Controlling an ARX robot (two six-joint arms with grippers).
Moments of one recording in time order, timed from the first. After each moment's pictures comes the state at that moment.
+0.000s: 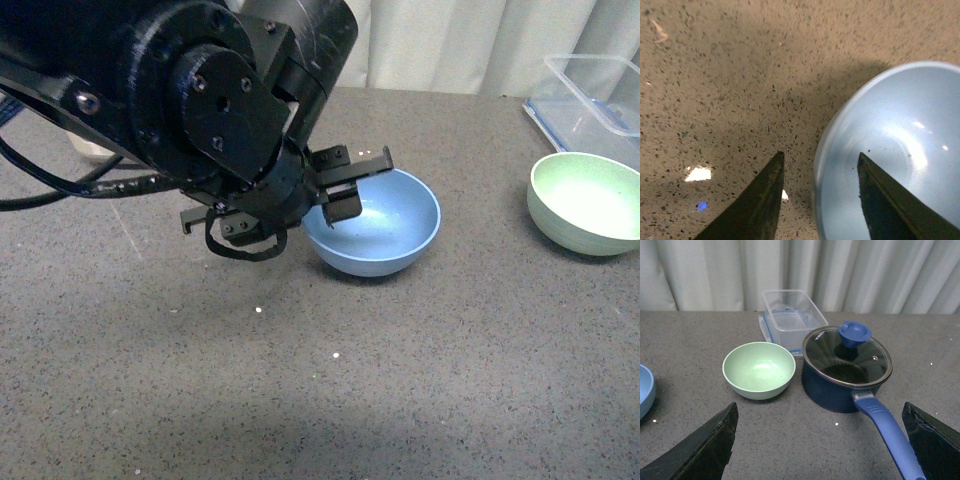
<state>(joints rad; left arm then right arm) -0.51 2.17 1.19 0.12 -0.19 -0.64 0.10 0.32 0.04 0.09 0.33 -0.05</state>
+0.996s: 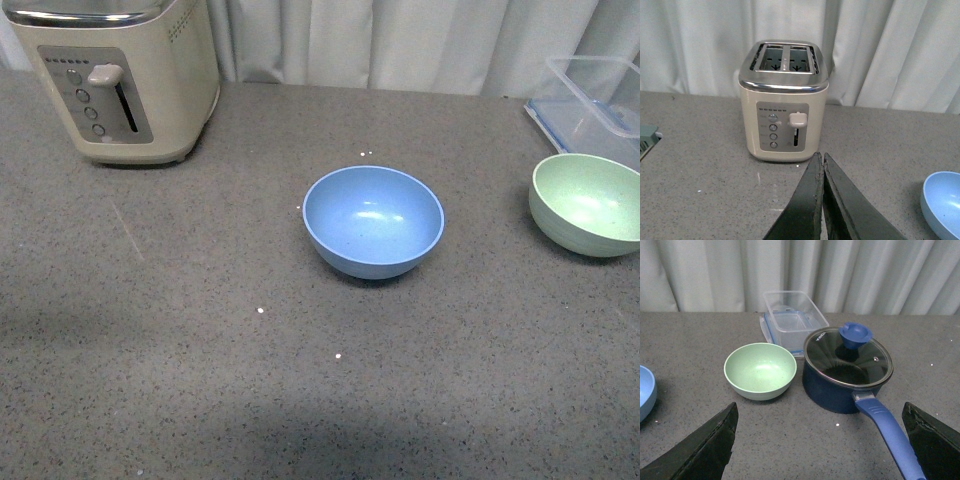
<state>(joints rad) -0.14 1.32 0.18 1.12 -0.13 -0.01 0.09 0.32 0.04 0.09 0.33 -0.05</state>
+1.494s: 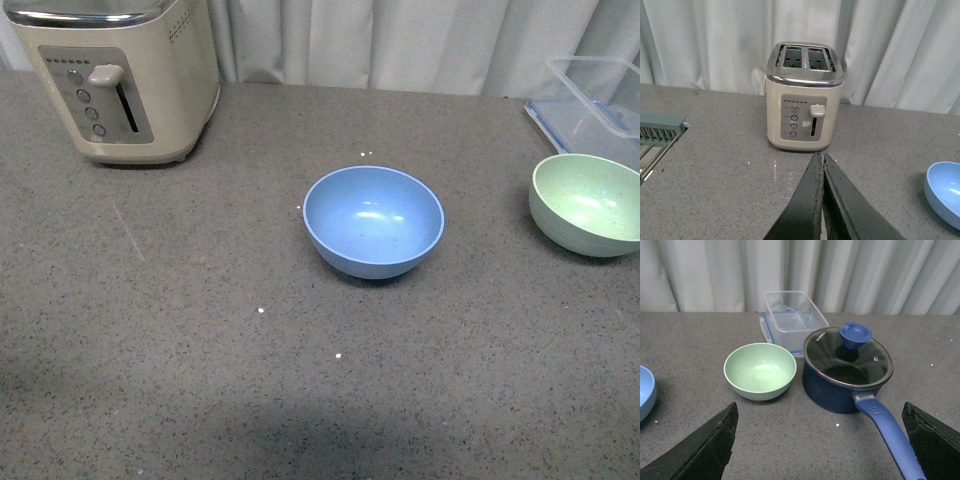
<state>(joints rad) 0.00 0.90 0.04 0.84 -0.01 -0.01 0.09 0.32 0.04 0.09 0.33 -0.05</state>
